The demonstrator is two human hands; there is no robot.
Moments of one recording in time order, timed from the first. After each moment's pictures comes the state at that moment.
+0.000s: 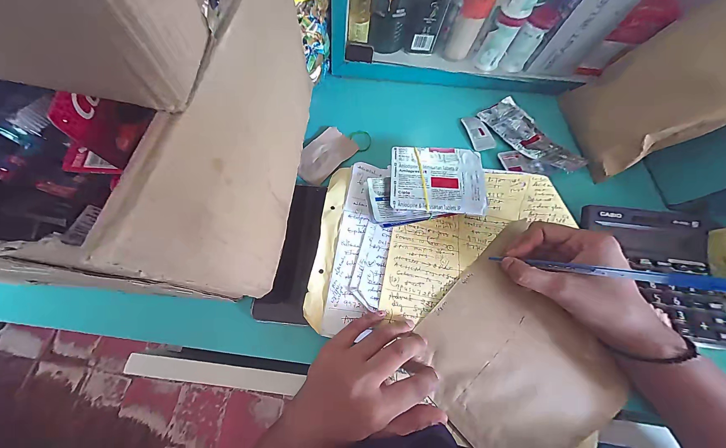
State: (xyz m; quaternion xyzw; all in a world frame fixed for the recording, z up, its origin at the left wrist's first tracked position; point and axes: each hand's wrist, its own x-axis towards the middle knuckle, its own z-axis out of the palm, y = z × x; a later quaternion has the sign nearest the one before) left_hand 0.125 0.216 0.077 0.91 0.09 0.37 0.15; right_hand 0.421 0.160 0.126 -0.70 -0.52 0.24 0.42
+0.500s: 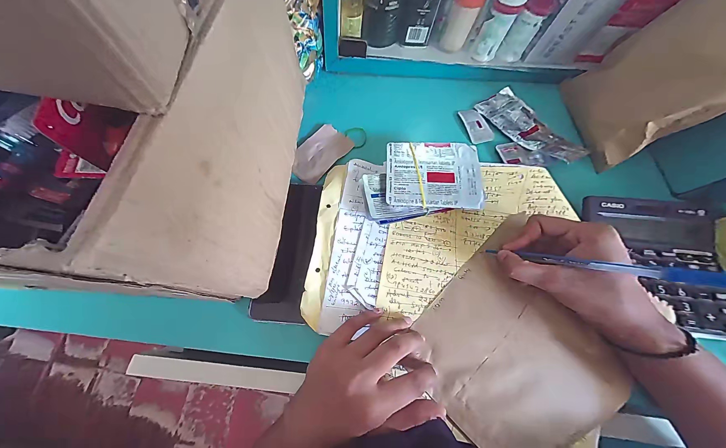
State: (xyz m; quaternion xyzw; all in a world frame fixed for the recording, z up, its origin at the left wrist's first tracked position) left_hand 0.125 0.215 0.078 0.91 0.09 0.37 0.14; right_hand 0.421 0.161 0.126 -0.71 -0.52 0.21 0.41
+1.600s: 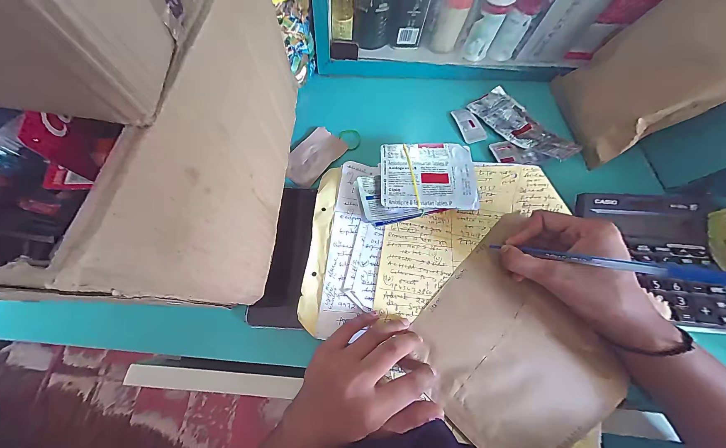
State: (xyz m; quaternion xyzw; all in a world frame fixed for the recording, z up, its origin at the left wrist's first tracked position) left_hand 0.125 0.218 0.078 0.91 0.09 0.37 0.14; right_hand 0.419 0.160 0.126 -0.73 -0.49 0.22 0.43
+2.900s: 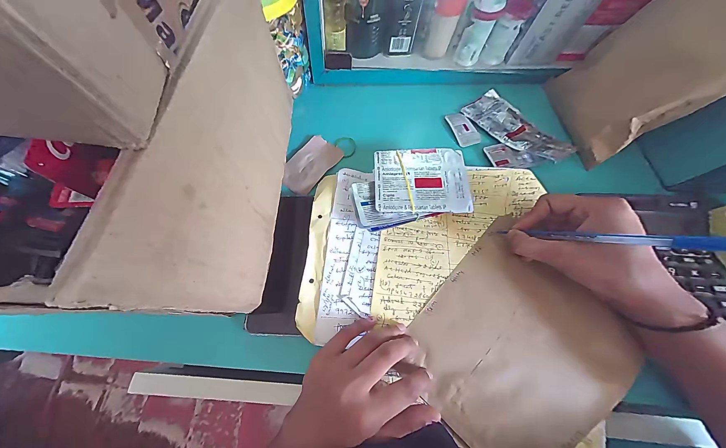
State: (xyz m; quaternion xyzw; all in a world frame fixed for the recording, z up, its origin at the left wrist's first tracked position) left_hand 0.124 0.218 0.077 0.91 0.09 0.37 0.14; right_hand 0.445 0.168 0.136 -0.75 -0.53 0.17 0.37
